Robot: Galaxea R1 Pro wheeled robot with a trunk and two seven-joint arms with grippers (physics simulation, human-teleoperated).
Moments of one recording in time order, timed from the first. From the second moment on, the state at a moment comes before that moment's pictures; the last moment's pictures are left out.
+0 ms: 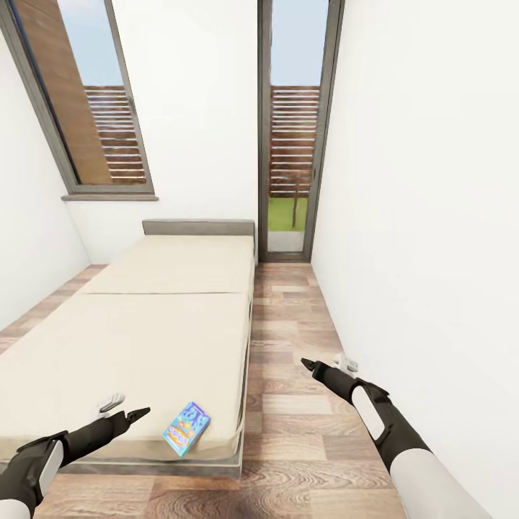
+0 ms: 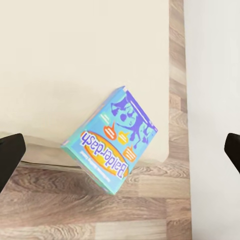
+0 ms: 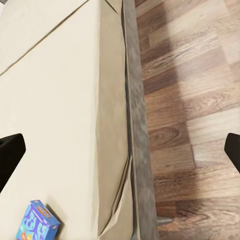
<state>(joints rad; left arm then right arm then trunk) -0.52 0.26 0.52 -0.58 -0.02 0.46 -0.80 -0.64 0.00 -0.05 -0.69 -0.48 0.36 0.23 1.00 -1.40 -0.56</state>
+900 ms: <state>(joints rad) -0.52 0.25 0.52 -0.58 -0.02 0.46 -0.80 -0.63 0.01 -0.05 -0.68 -0.48 0.31 0.23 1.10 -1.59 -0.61</state>
